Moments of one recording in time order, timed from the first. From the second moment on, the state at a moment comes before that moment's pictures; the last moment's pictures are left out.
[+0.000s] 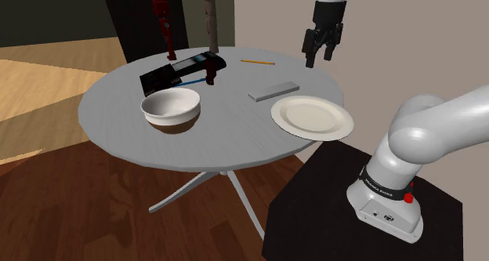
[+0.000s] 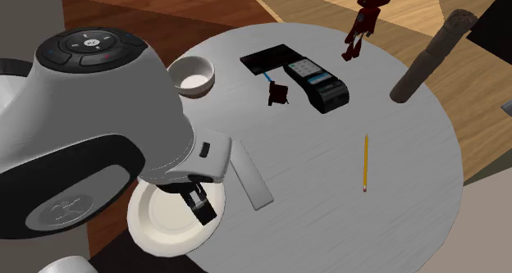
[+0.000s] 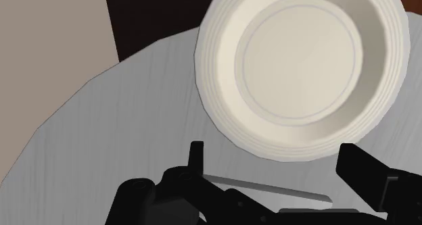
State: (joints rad) arm 0.00 -0.81 0.02 -2.39 -0.01 1.55 0.16
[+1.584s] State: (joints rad) arm 0.05 0.06 0.10 -1.66 -0.02 1.70 0.16
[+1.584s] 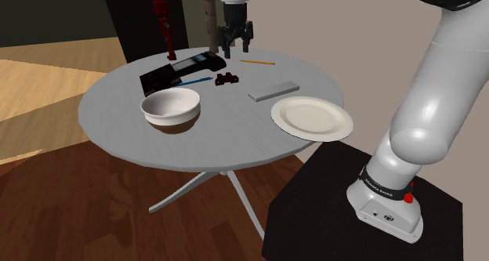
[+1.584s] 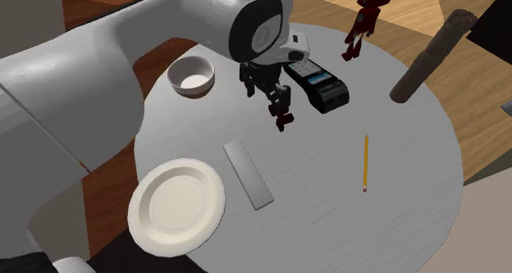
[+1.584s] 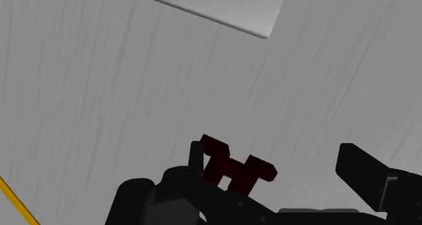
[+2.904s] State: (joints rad) arm 0.09 0.47 0.11 -1.19 -0.07 1.65 0.16
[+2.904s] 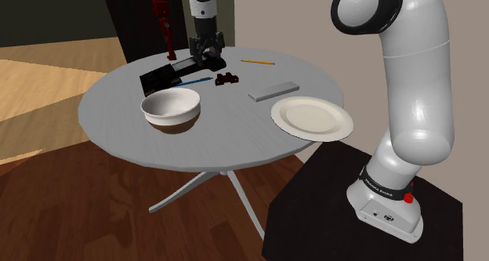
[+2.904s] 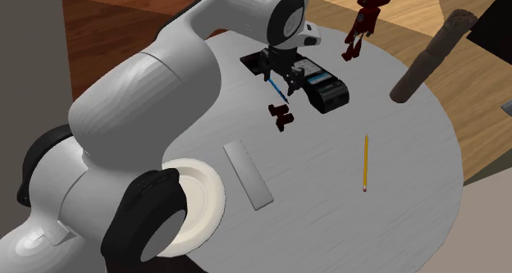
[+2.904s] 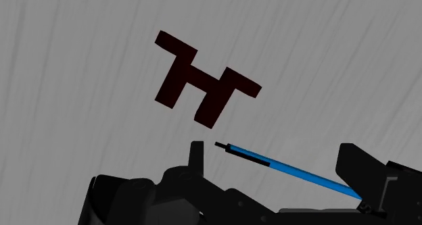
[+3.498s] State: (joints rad) arm 0.09 0.47 0.11 -1.19 -0.07 1.65 0.16
